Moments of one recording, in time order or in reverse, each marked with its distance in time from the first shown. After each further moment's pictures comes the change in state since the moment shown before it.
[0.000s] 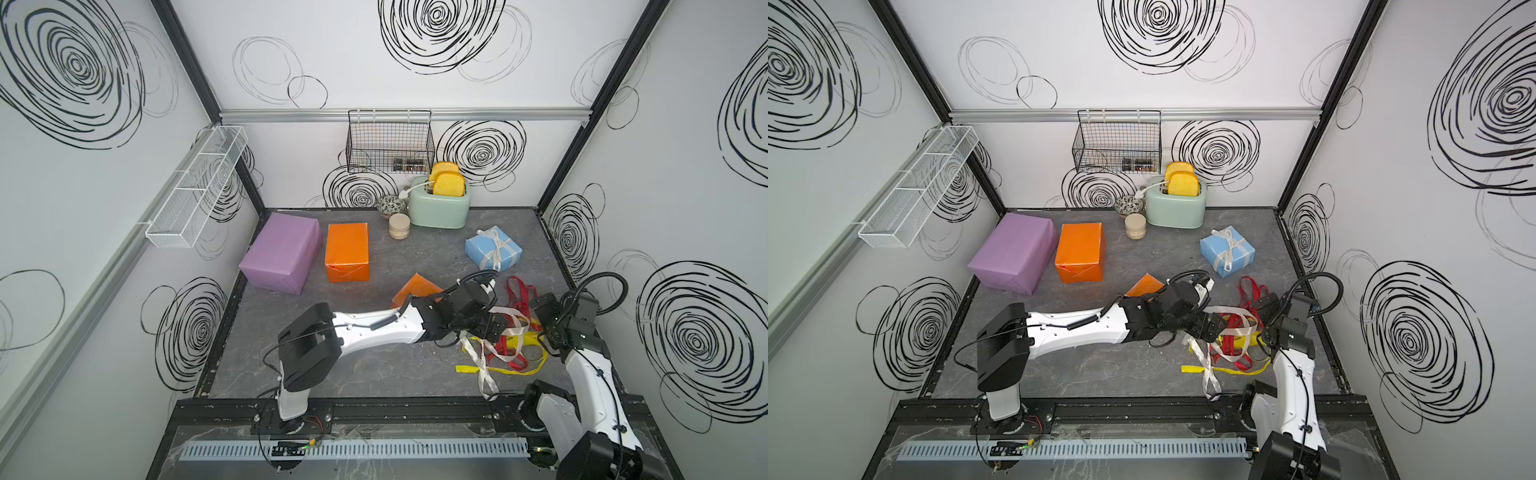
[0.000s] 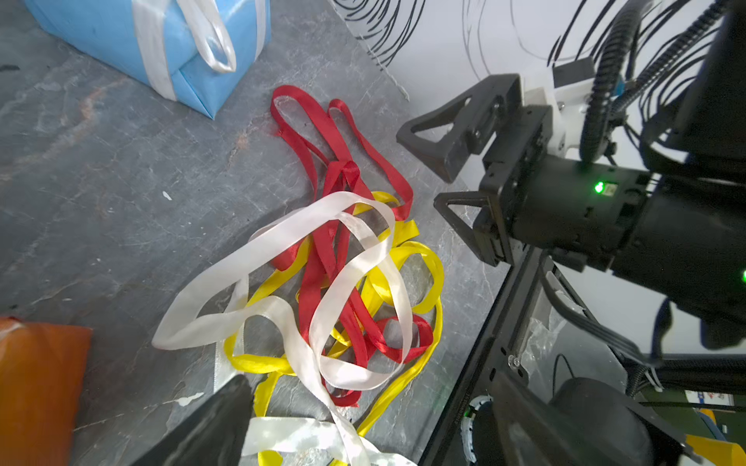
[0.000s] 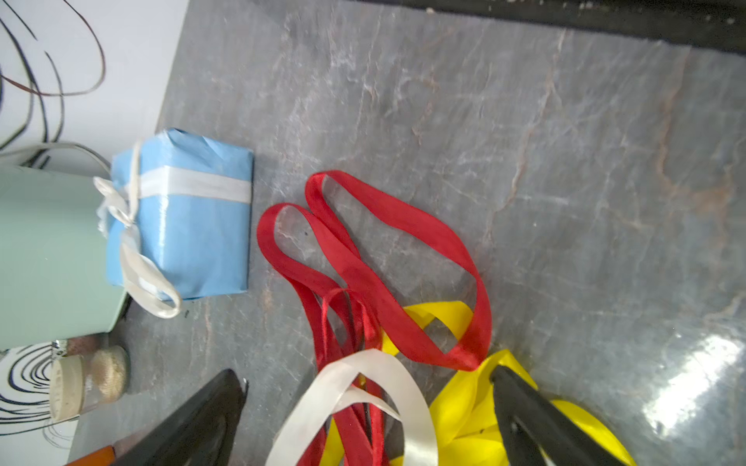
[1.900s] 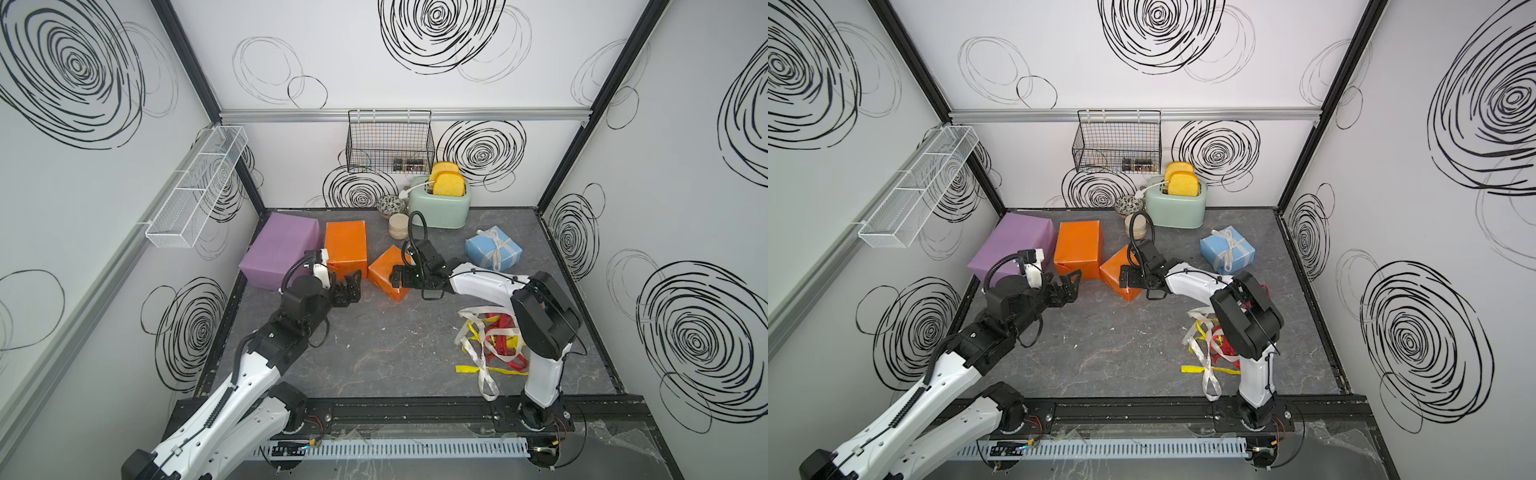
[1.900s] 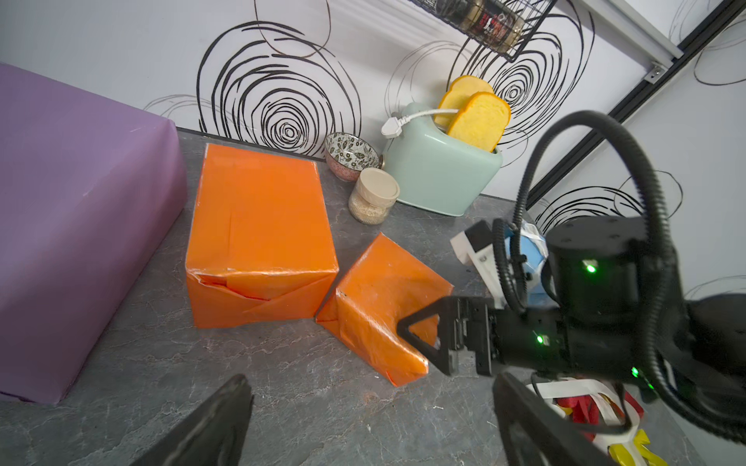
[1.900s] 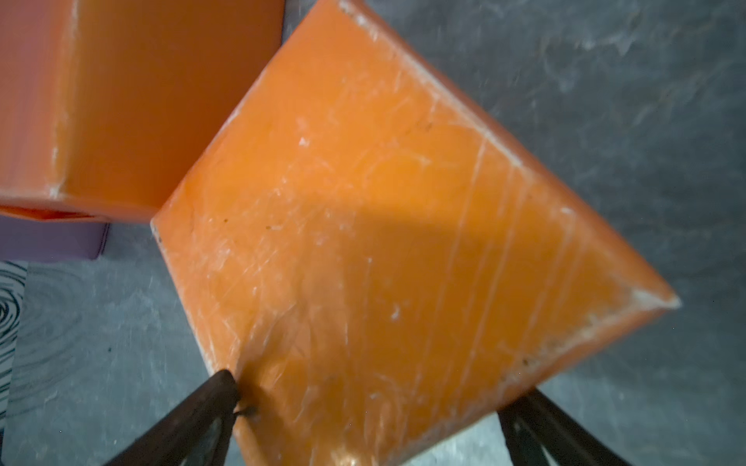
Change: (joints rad) left arm 0.681 -1.080 -0.756 -0.069 -0.144 0.132; right arm 1.035 1.129 0.845 0.178 0.016 -0.212
